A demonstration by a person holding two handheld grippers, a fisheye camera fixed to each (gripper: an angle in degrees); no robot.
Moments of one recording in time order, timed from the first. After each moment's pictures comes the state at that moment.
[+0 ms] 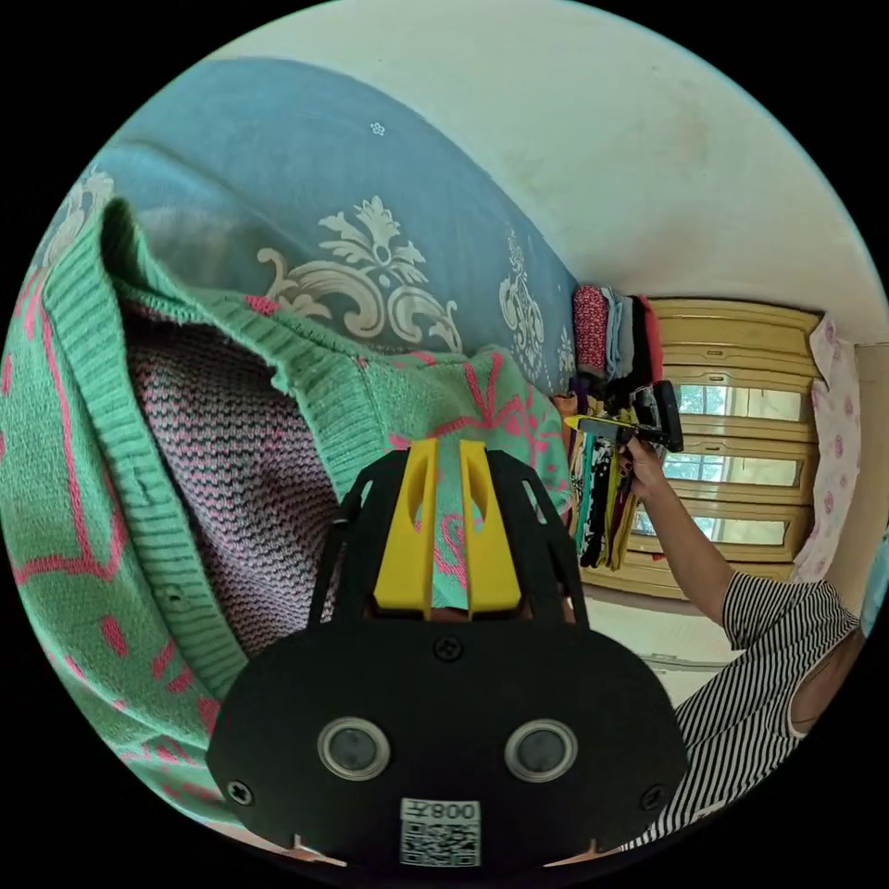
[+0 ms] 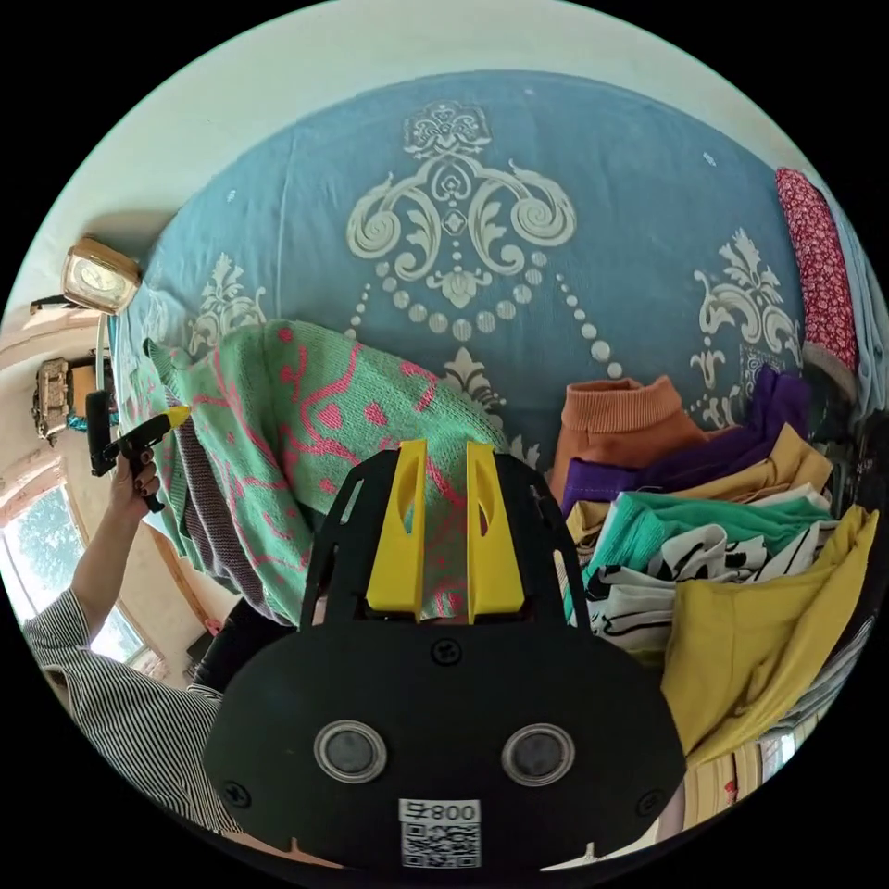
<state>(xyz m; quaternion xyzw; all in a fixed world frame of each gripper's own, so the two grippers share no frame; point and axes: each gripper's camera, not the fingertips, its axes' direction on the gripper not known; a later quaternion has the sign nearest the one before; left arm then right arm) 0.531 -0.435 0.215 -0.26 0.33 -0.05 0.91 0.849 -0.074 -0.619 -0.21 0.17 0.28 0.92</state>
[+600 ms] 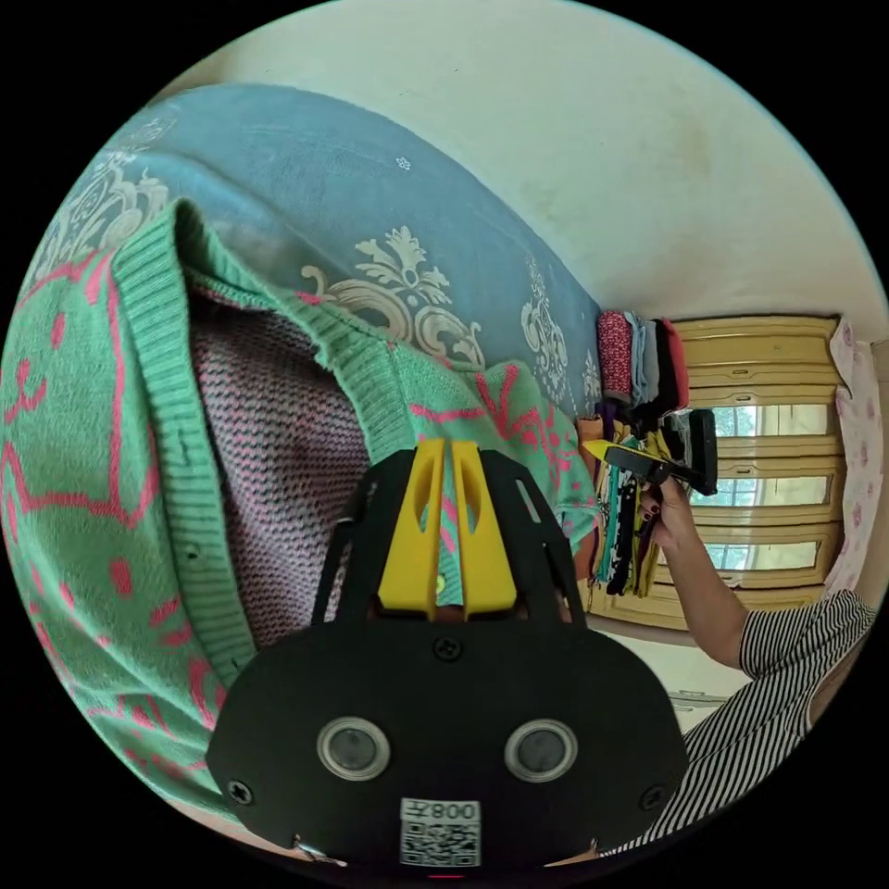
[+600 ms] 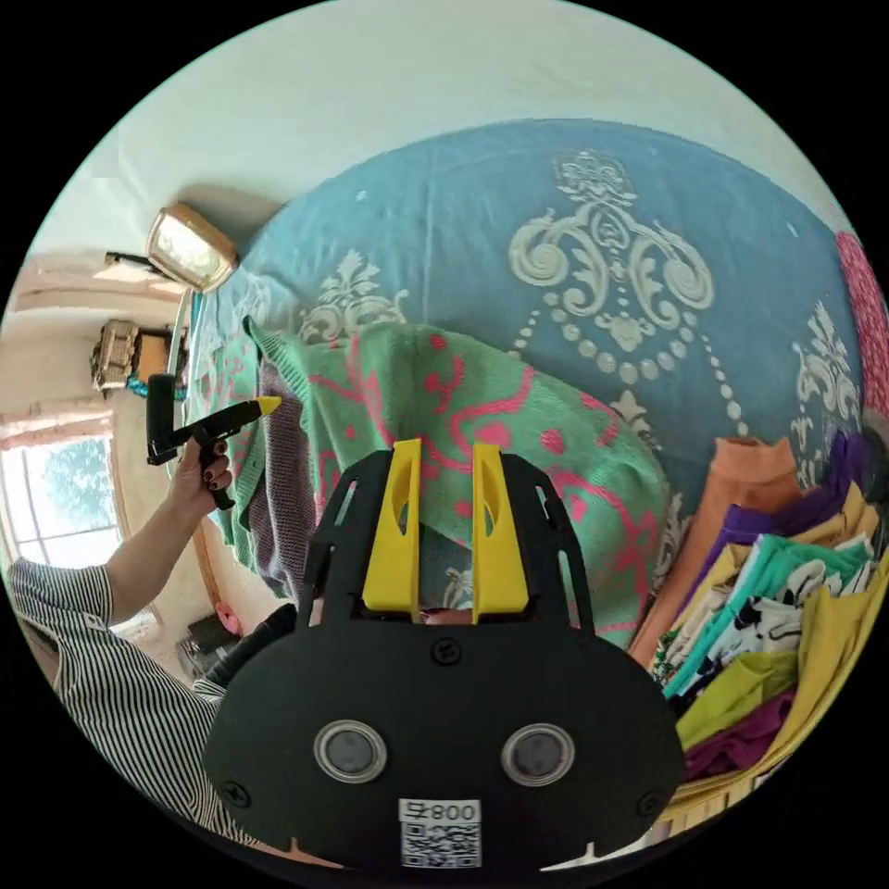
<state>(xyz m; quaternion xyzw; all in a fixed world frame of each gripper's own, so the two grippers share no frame) 0.547 -0.400 0.180 -0.21 0.27 -0.06 0.94 0.754 -0.127 -0.567 -0.13 0.09 0.20 0.97</state>
